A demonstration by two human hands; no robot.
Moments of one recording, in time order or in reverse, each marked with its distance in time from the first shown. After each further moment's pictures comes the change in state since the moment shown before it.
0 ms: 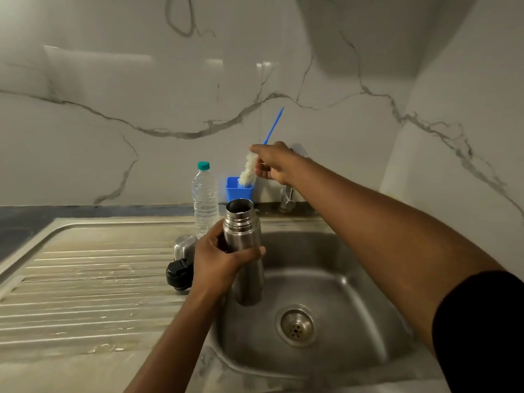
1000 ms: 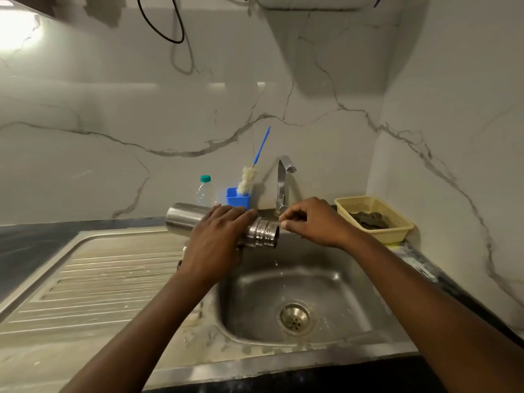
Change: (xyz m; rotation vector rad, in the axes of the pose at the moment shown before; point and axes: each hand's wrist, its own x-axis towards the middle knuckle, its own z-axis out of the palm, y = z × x) left_hand -0.016 0.073 -0.015 1.213 -0.131 0.790; right_hand -0.182 0.067 -0.107 -0.730 -0.120 -0.490
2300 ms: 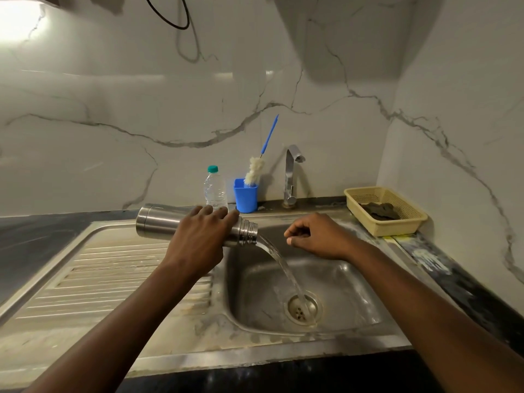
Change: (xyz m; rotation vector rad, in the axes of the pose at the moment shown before) left_hand -0.017 -0.034 -0.003 0.347 -0.245 -0.019; right_hand -0.013 0.029 0.038 -0.015 -0.144 0.024
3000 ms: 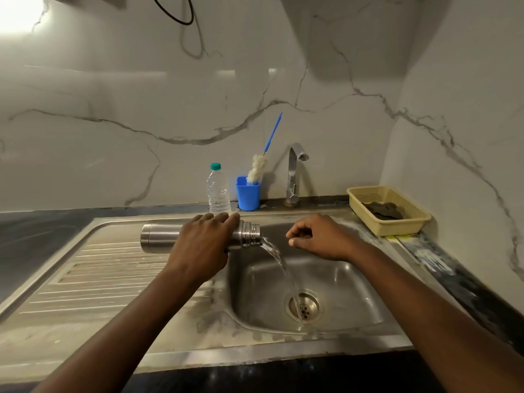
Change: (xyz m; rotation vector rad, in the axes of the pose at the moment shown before) left_hand -0.013 0.009 -0.006 -0.117 -0.002 -0.062; right_hand 0.001 0.003 0.004 -0.030 -0.021 0.007
